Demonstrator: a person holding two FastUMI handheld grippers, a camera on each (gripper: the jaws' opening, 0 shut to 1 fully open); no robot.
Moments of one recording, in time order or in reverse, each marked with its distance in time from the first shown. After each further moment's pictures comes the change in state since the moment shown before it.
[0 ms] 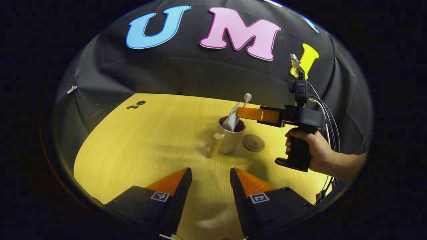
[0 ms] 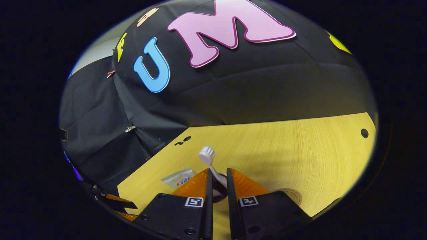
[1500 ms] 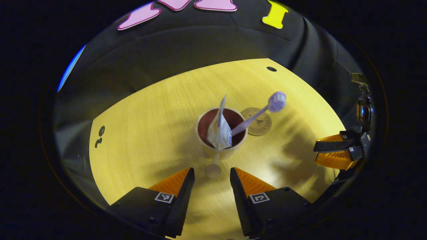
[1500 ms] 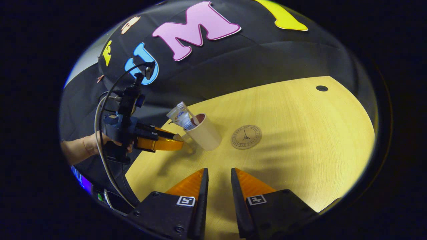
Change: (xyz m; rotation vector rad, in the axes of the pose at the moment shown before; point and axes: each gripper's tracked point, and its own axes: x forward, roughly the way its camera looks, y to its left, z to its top) left arm 0.120 -0.001 0.032 0.436 0.414 -0.130; right arm -0.172 -0.036 -0.102 0.159 0.121 -0.133
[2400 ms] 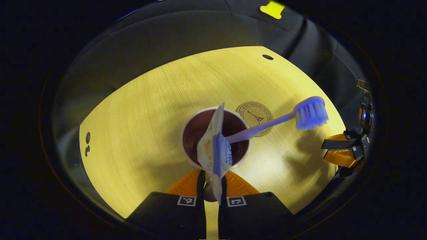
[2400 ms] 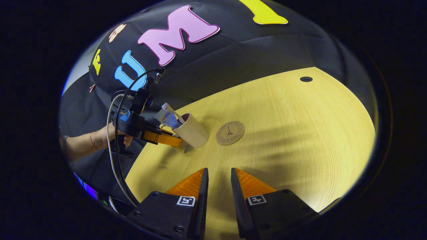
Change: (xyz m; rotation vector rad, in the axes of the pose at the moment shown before) left arm 0.032 -0.008 0.010 0.045 0.105 -0.075; right arm -0.008 -0.026 -0.004 0.070 -0.006 -0.032
